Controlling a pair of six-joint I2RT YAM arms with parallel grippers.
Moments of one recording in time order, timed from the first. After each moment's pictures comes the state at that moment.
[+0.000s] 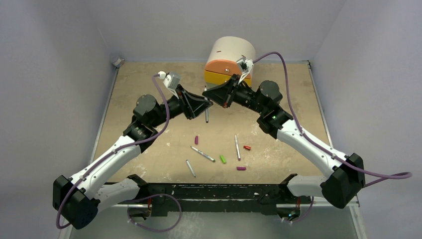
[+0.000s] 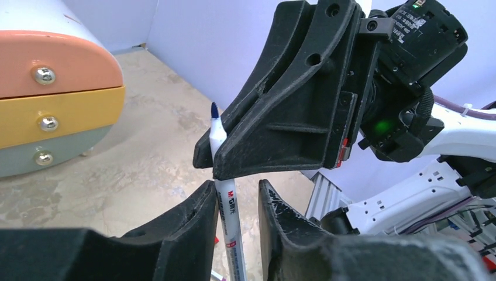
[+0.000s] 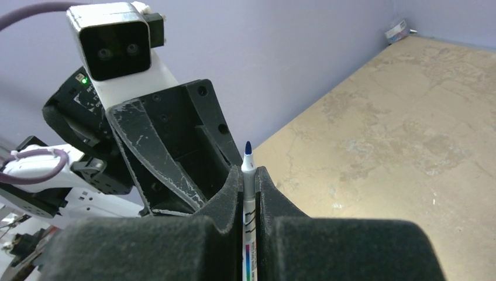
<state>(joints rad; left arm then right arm) -0.60 1.04 0.86 0.32 0.46 -0.56 0.65 1.26 1.05 0.37 -0.47 0.64</state>
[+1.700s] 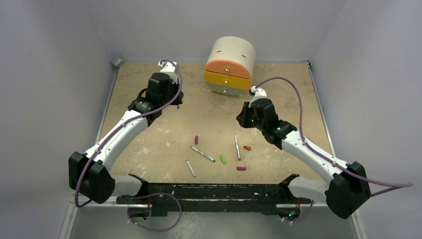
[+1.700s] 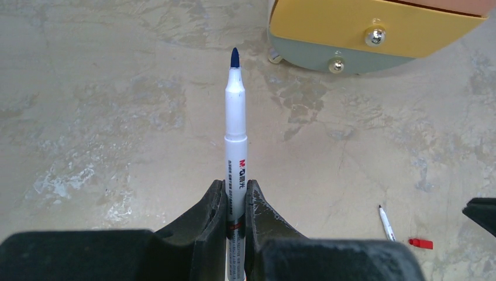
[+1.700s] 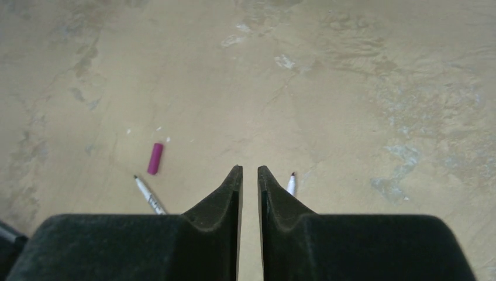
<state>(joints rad) -0.45 1.32 1.14 -0.32 -0.10 -0.28 0.57 1.18 0.80 -0.20 0.11 0.44</state>
